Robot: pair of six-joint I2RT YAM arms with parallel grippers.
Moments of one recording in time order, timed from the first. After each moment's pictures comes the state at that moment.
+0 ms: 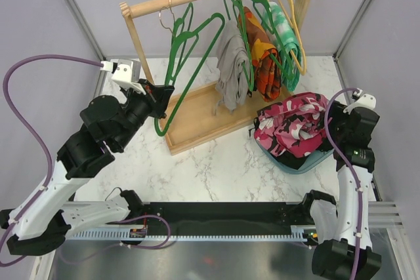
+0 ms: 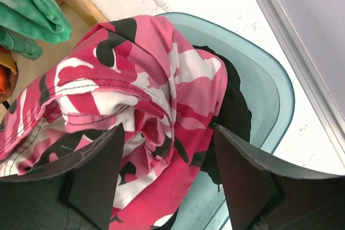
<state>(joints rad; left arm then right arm) -0.88 0.89 1.38 -0.50 -0.43 -0.30 -0.33 0.77 0.73 -0.41 -0.09 0.17</state>
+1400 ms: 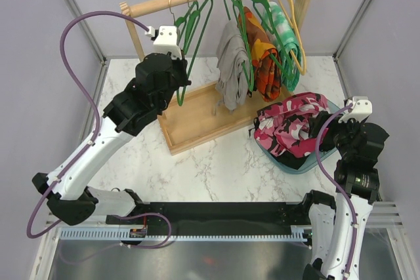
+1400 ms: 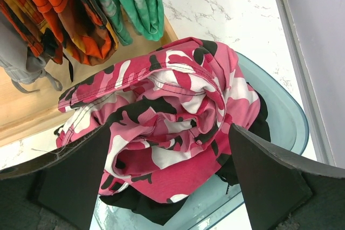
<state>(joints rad) -0.78 1.30 1.63 -0.51 -0.58 -0.21 -0.34 0.52 0.81 -0.55 -0.37 -0.01</state>
